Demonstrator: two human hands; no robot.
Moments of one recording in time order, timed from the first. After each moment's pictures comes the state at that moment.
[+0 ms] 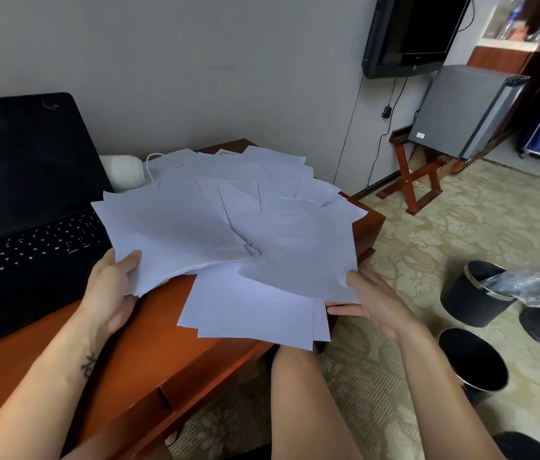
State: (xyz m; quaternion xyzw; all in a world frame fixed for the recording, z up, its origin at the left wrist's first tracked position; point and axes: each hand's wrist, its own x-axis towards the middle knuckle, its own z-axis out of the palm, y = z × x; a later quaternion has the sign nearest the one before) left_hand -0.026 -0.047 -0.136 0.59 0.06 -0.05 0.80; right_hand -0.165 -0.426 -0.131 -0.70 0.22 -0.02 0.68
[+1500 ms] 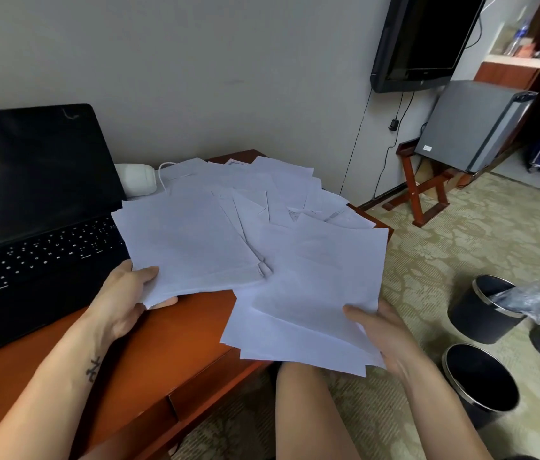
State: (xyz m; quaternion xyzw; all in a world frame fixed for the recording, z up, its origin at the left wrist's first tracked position) left_hand -0.033 -0.046 -0.119 0.64 0.09 -0.12 0.75; right_hand -0.183 -0.406 -0.146 -0.66 0.28 -0.09 0.69
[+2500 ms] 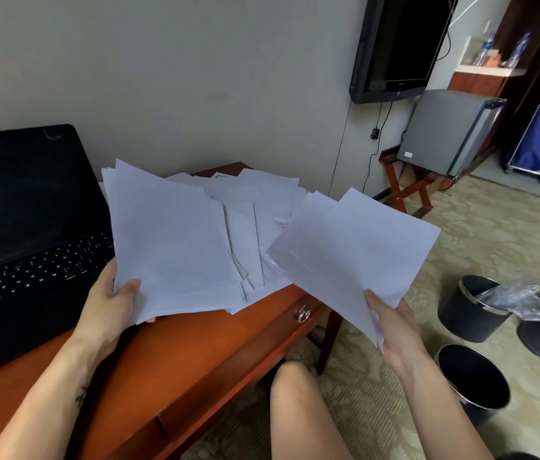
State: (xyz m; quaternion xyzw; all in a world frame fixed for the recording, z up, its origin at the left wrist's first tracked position) left_hand -0.039 -0.044 -0.118 0.75 -0.02 0.00 0.66; right_hand -0.184 -0.433 -0.140 -0.50 0.30 -0.22 0.78
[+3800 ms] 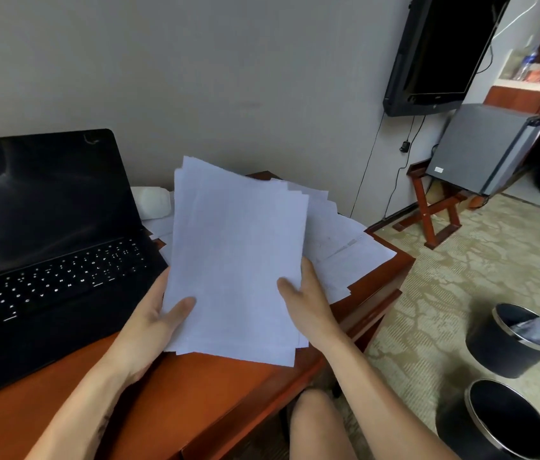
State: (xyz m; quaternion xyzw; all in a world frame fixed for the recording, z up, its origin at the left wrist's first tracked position) left_hand -0.050 -0.048 -0.110 0.72 -0.10 -0.09 0.68; right_hand -0.064 -0.305 -0.118 -0.78 0.08 -0.10 0.62
